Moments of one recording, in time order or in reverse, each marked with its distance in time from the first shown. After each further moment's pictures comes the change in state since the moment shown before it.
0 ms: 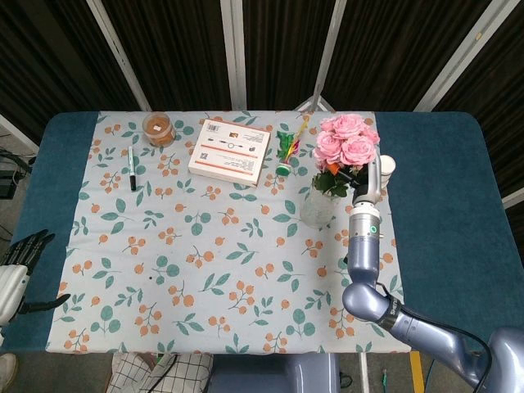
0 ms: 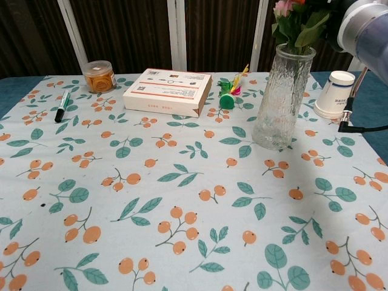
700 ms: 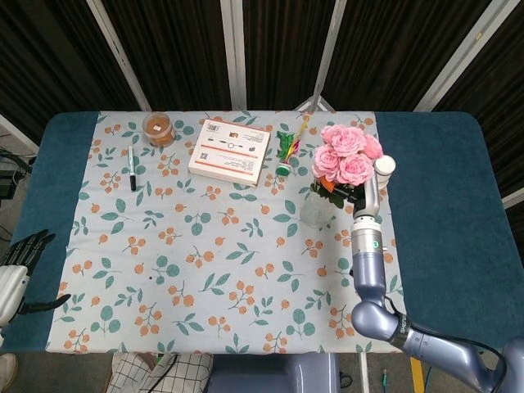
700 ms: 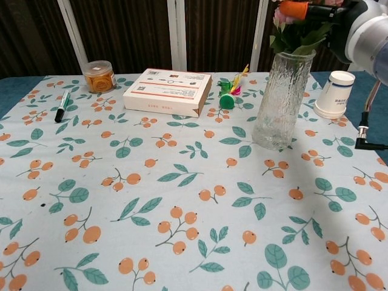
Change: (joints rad) left arm 0.003 0.001 0.002 -0.002 0.011 0.010 -0.004; right arm -0.097 0.057 -0.103 -0.122 -0.118 -0.016 -0.029
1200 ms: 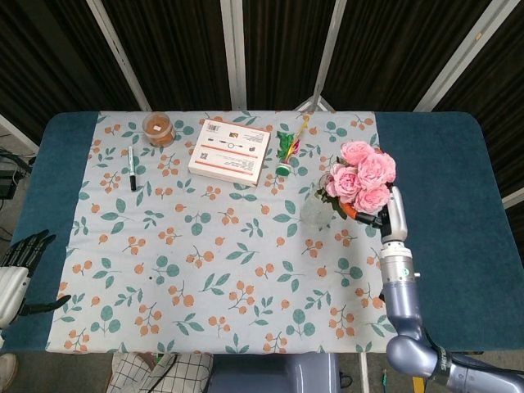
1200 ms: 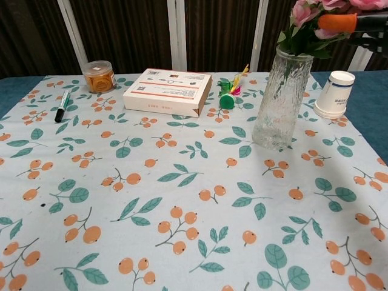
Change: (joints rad) left arm 0.006 -0.009 0.003 0.010 0.017 0.020 0.030; right arm -0.190 0.211 -0.134 -0.233 -0.125 0.036 -0.061
